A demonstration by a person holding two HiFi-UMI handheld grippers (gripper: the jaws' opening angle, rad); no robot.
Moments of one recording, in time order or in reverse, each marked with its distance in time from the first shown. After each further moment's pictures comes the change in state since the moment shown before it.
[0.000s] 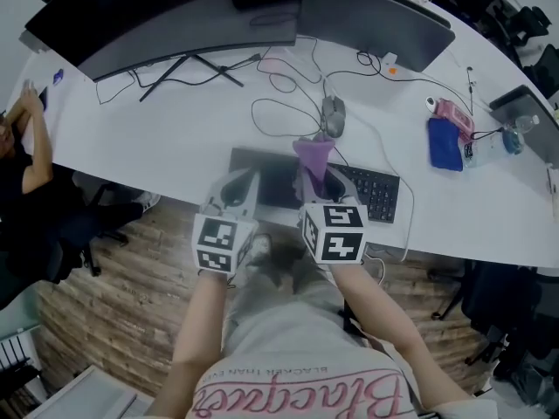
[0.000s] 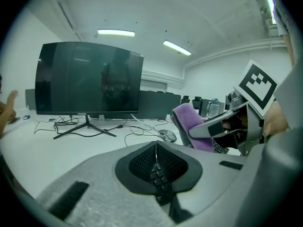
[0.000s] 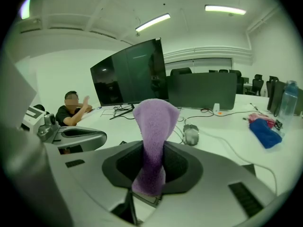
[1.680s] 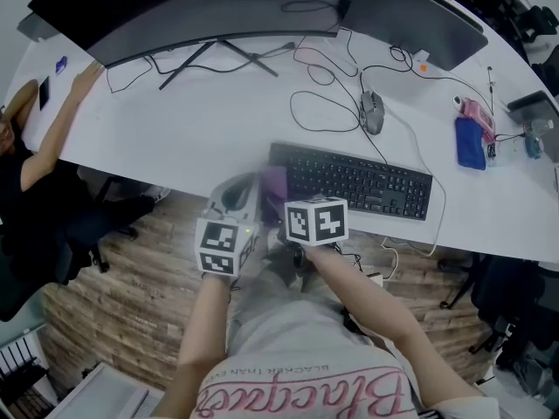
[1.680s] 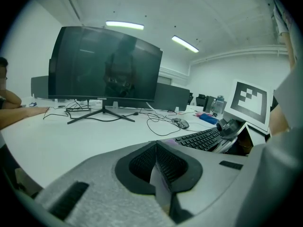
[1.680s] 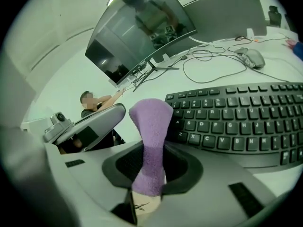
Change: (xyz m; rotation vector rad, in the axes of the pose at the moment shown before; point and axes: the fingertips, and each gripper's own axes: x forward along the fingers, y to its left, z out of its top) left arm -0.038 0.093 -0.057 -0.072 0.070 0.004; right arm 0.080 0.166 -0.106 0.302 0.429 0.338
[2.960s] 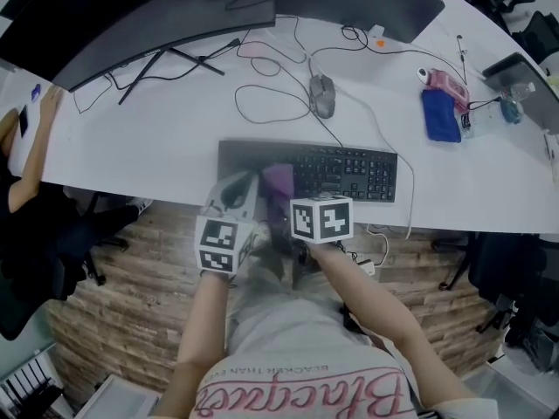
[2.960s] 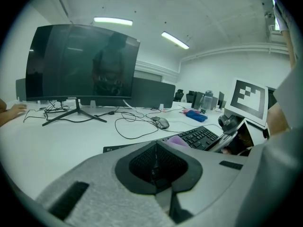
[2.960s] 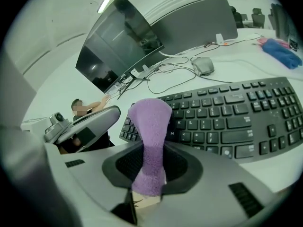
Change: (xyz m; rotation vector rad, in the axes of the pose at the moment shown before) left arm 0.050 -0.104 0.007 0.060 0.026 -0.095; right arm -0.084 -0.098 -0.013 0.081 -0.049 -0.098
